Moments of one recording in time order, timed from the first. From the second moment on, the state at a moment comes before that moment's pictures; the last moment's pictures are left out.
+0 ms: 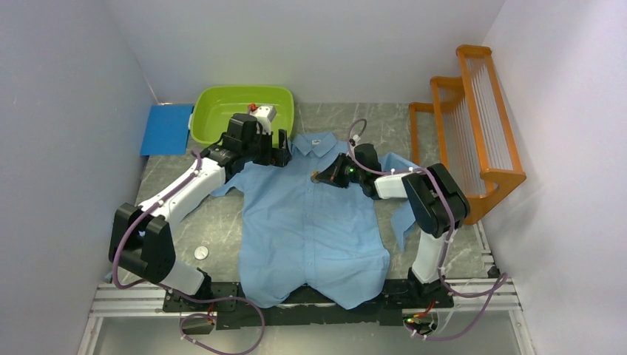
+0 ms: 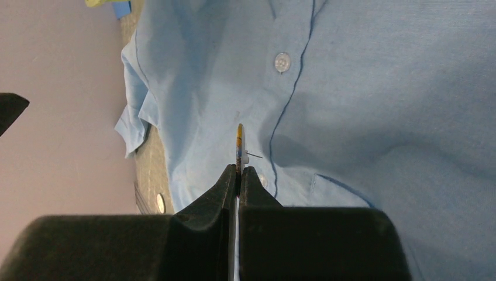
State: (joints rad) left arm -0.44 1.48 1.17 -0.27 0.14 -0.26; right arm 0.40 1.86 0.86 0.46 -0.49 0.90
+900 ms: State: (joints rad) left arm -0.44 1.48 1.17 -0.27 0.16 -0.26; right arm 0.34 2.04 0.72 0.89 -0.47 1.08
